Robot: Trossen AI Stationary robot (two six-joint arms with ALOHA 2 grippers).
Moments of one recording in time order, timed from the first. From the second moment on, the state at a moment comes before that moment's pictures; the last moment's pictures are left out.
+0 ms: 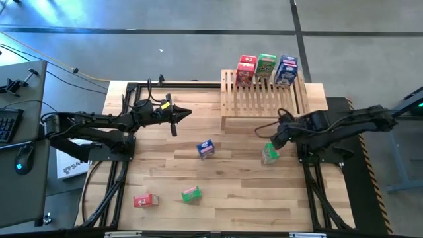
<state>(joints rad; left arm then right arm) 0.38 1.11 0.32 0.75 0.14 0.02 0.14 0.94 0.90 -1.22 0.23 1.15</state>
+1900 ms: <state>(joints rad) 0.36 1.11 0.32 0.75 0.15 0.05 0.25 1.33 1.02 -1.29 0.03 1.49</state>
